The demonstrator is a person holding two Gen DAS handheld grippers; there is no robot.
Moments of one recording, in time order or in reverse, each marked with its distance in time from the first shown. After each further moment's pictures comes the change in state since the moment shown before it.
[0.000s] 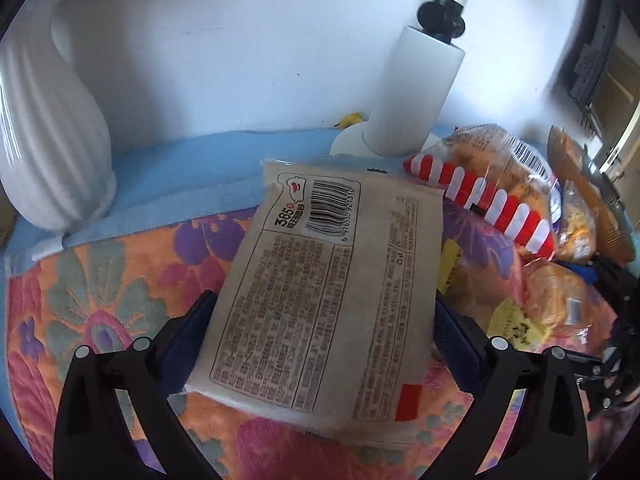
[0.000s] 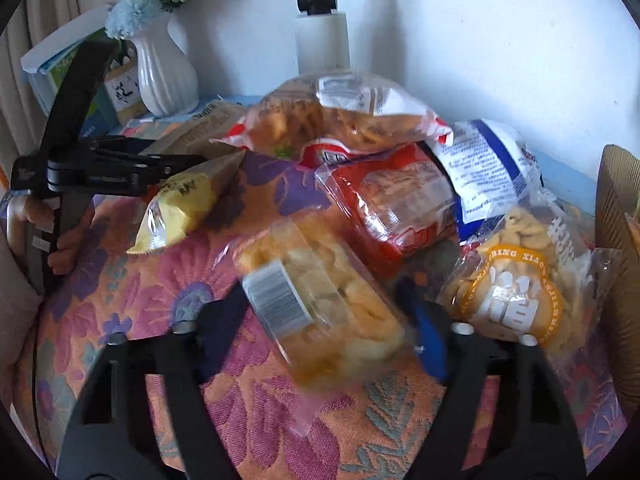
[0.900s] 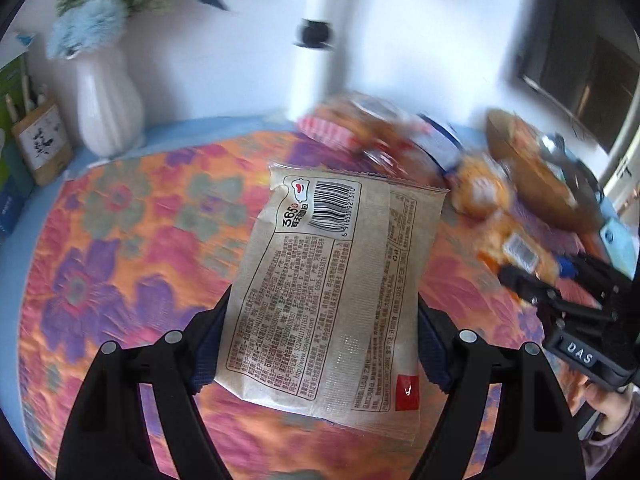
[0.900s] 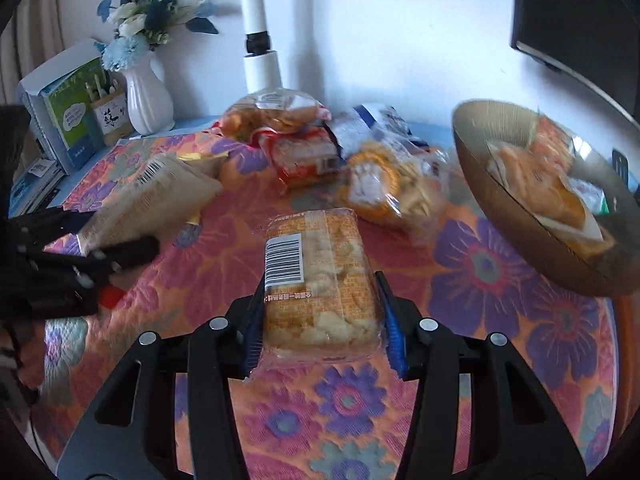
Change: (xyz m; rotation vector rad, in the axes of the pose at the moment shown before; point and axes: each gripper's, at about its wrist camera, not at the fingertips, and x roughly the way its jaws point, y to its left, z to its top) left arm -0.083 -0.132 -0.102 -0.058 -0.057 0.098; right arm -0.104 -0.019 -0.072 0.125 -0.066 -0.180
